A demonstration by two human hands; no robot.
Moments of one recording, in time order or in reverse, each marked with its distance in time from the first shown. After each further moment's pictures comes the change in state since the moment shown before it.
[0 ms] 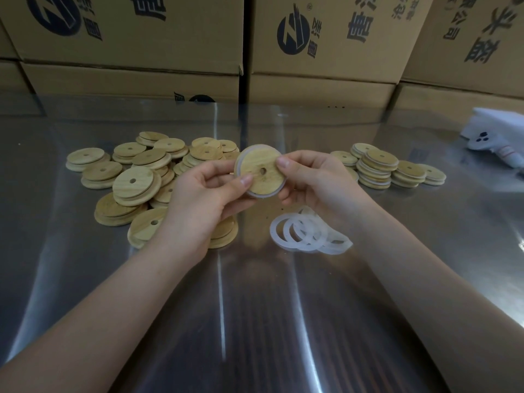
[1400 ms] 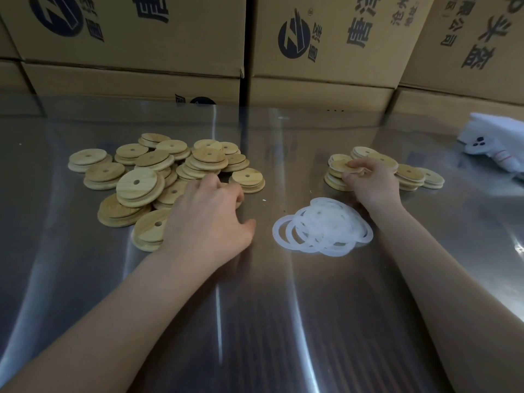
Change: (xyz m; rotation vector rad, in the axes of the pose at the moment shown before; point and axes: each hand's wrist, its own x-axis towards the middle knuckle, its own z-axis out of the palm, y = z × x) left_hand -0.005 -0.007 -0.003 1.529 0.090 0.256; right_hand 0.019 0.034 -0.096 -0.773 0.744 0.079
